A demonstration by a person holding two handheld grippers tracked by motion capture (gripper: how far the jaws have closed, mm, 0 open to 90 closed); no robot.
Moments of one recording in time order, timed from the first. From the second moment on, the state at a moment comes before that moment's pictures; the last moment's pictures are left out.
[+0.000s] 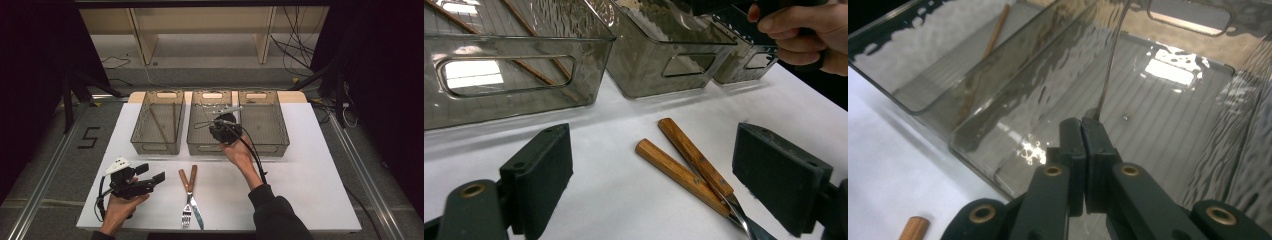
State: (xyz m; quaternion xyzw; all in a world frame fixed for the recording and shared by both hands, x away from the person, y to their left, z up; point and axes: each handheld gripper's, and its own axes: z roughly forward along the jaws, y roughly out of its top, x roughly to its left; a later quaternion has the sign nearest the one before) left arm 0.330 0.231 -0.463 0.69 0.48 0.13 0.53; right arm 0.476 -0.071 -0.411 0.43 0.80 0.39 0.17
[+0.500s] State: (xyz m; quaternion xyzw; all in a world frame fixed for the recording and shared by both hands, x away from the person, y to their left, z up) left arm 0.330 0.228 -0.465 0.69 0.48 0.12 0.53; right arm 0.488 -0.066 -0.422 0.45 0.80 0.38 0.16
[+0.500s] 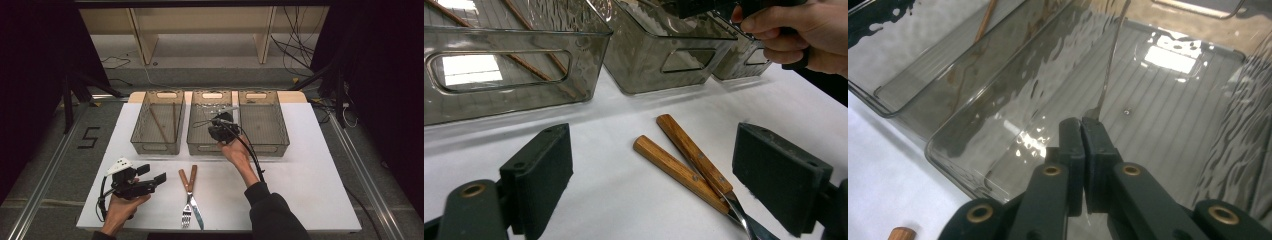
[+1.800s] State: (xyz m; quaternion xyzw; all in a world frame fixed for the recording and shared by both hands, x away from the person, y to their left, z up) left arm 0.327 0.208 -0.460 0.71 0.48 0.12 0.50; right arm 0.385 -0.130 -0.398 0.36 0.79 0.48 0.16
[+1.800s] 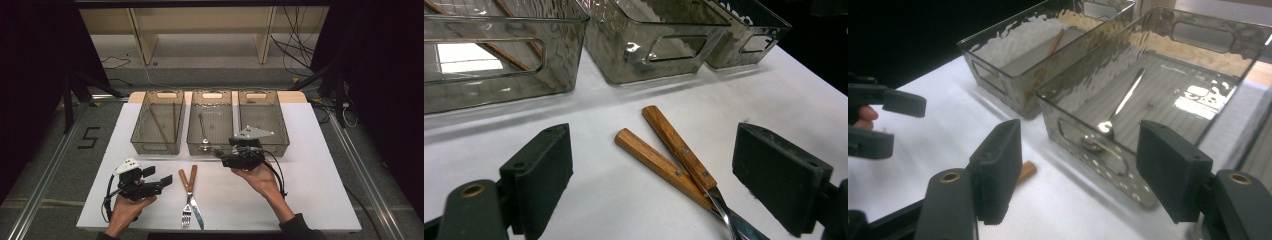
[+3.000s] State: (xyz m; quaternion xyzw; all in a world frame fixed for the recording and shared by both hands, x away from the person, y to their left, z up) left arm 0.318 0.177 -0.460 0.74 0.47 0.10 0.47; right arm 0.327 -0.196 -0.445 0.39 0.76 0.50 0.16
